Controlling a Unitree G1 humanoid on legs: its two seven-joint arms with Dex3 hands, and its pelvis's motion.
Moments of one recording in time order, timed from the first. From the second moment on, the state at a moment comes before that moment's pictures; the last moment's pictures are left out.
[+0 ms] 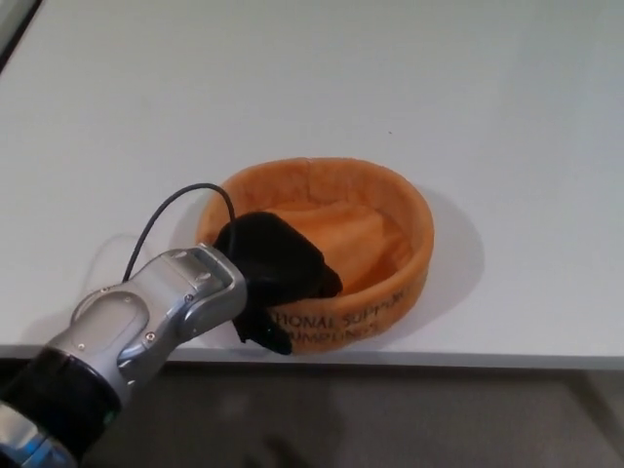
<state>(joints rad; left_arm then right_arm) -0.66 0.44 -0.58 0.40 0.93 -0.29 -0.31 0.58 -0.45 -0.26 0.06 0.20 -0.26 0.51</state>
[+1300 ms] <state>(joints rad) -0.61 -0.04 -0.11 0.14 0.30 0.11 -0.64 0.58 -0.45 -0.25 0.06 0.20 -0.25 0.51</state>
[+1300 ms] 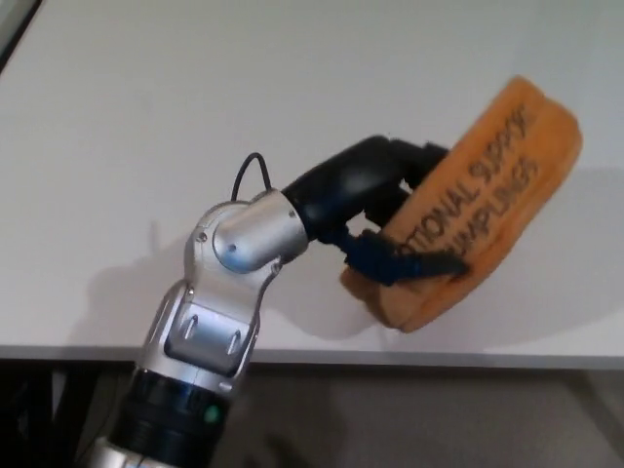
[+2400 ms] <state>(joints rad) -0.61 -0.10 0.46 0.19 -0.22 0.36 -0.48 0.57 -0.45 -0.25 0.05 0.20 -0.25 0.51</state>
